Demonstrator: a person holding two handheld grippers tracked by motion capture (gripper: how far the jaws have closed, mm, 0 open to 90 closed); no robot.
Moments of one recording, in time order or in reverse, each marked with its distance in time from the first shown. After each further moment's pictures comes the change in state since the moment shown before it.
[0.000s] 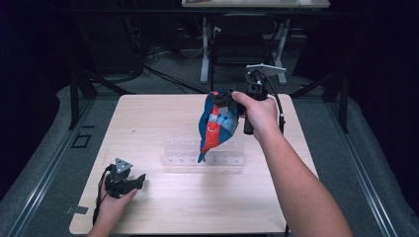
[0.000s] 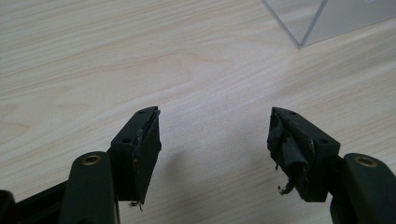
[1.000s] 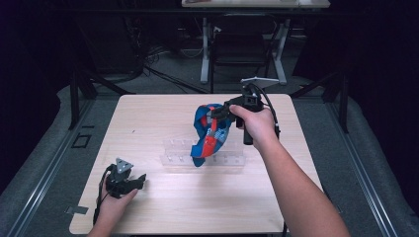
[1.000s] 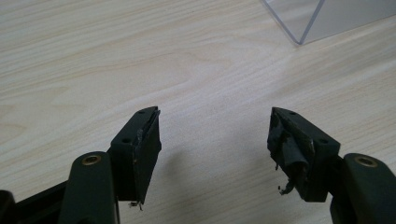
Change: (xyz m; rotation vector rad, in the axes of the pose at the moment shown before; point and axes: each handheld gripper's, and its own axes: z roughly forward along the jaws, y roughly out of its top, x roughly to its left) left arm -0.002 0.000 0.001 0.005 -0.002 0.000; right arm -0.025 -0.012 0.020 0.080 -0.048 0.003
